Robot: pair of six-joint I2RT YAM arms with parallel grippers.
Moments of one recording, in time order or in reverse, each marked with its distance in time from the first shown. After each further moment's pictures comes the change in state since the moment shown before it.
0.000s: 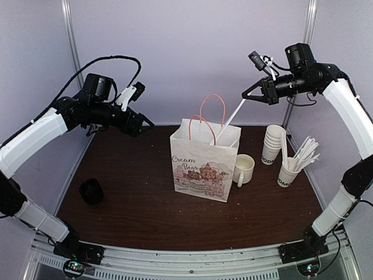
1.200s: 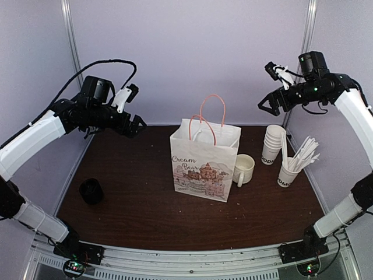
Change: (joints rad) left arm 0.000 -0.028 -0.035 -0.008 -0.229 0.004; right arm -0.041 -0.146 -0.160 0.048 0.470 -0.036
